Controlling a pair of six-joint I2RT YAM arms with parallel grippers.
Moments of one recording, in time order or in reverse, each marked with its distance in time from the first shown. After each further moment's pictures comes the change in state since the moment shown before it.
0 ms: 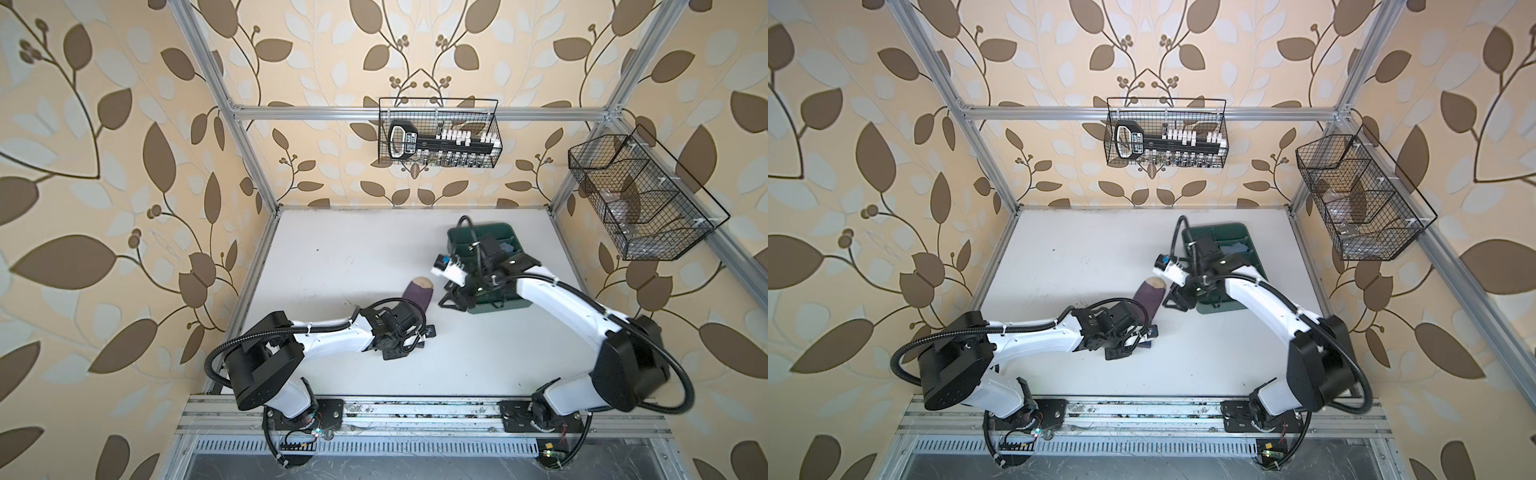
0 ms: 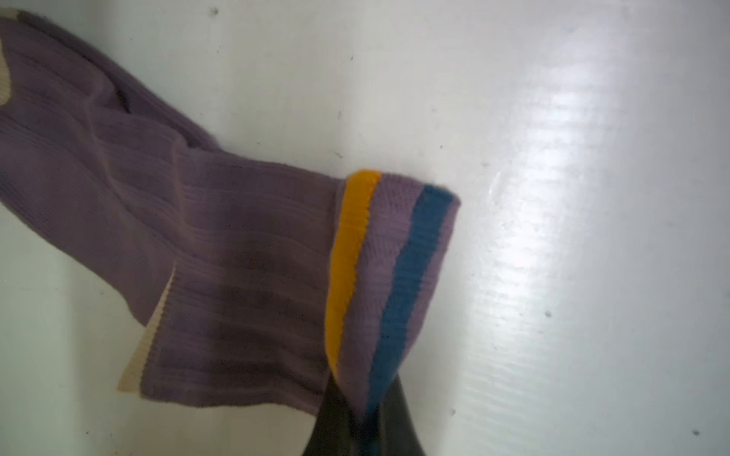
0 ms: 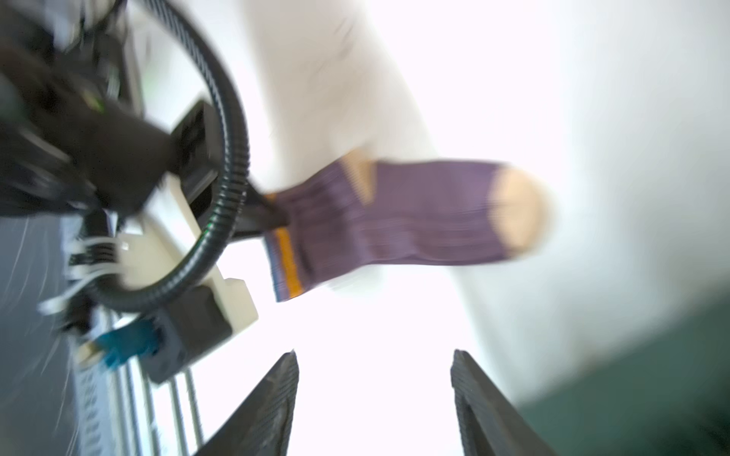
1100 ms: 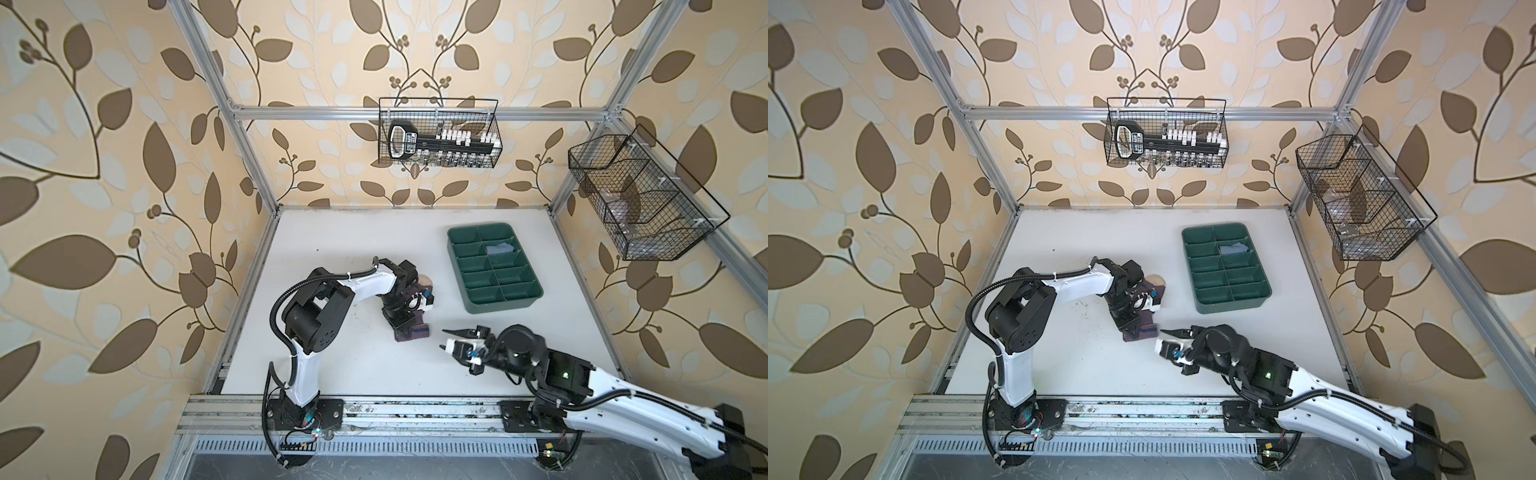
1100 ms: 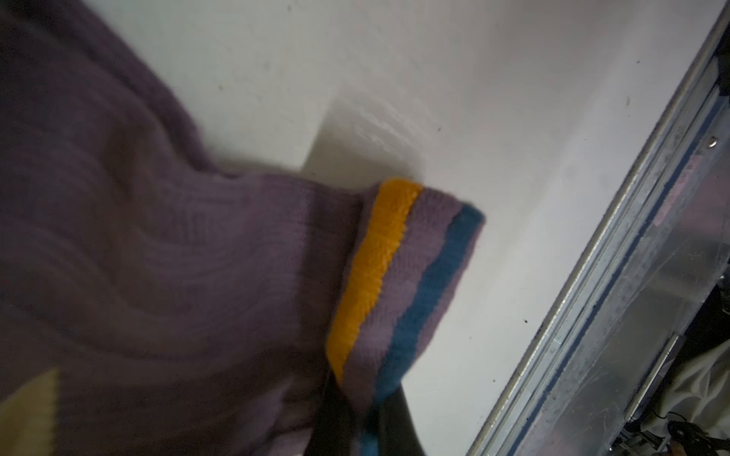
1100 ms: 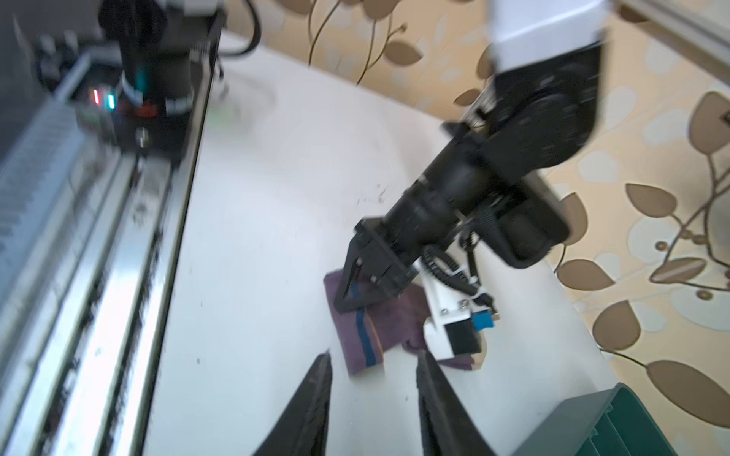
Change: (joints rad) left arm 0.241 0.432 0.486 -0.471 0.474 -0.104; right arm 0.743 -0.653 -0.733 0.553 0.573 -0.201
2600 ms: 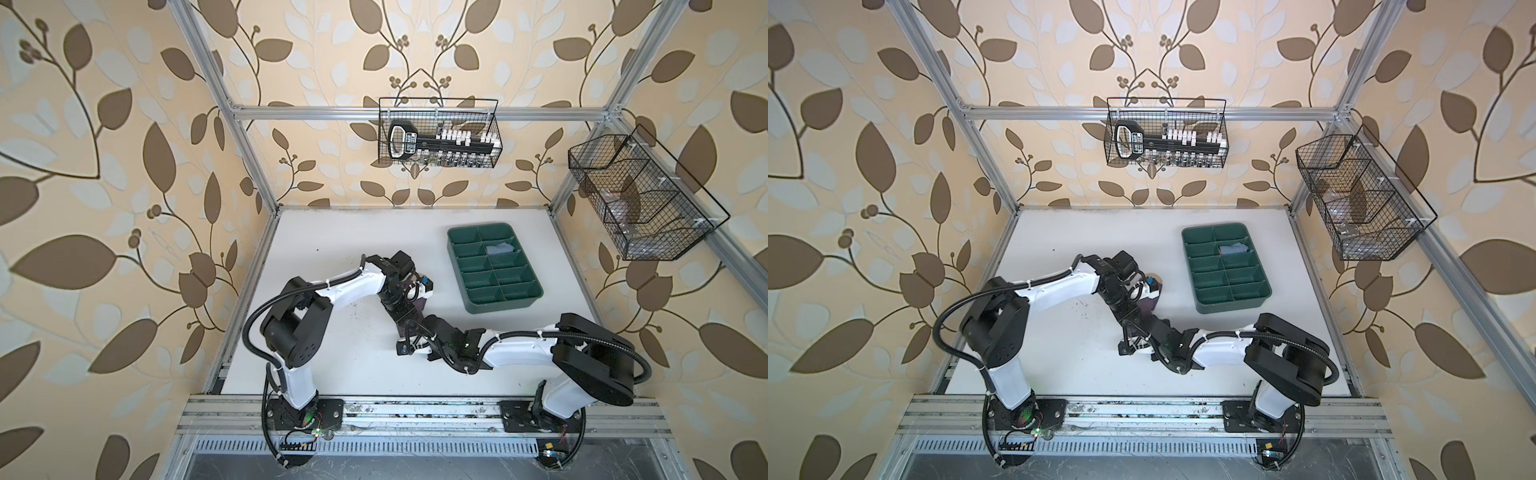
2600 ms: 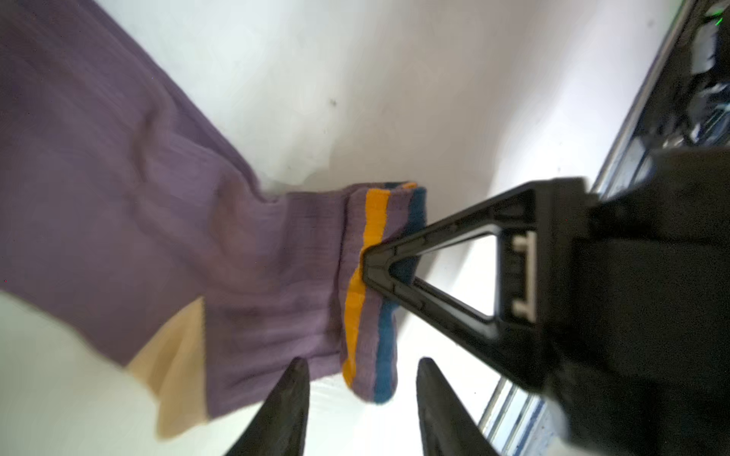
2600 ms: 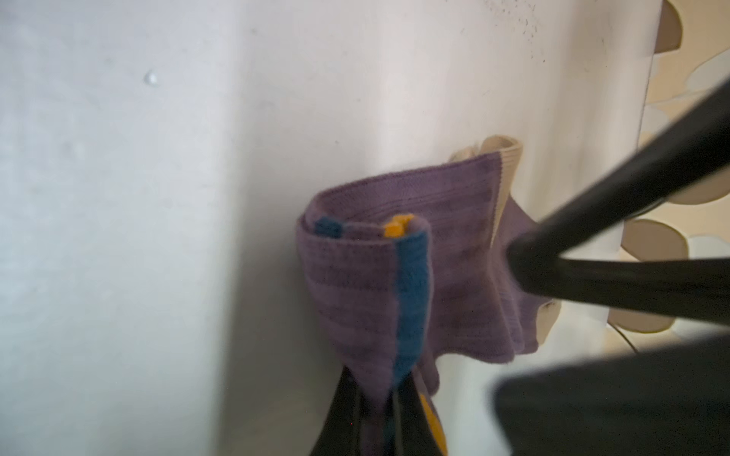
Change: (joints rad) left arm 0.011 -0.238 -0.045 0.099 -0.028 -0.085; right arm -0.066 0.835 0.219 0.170 0.219 -0.215
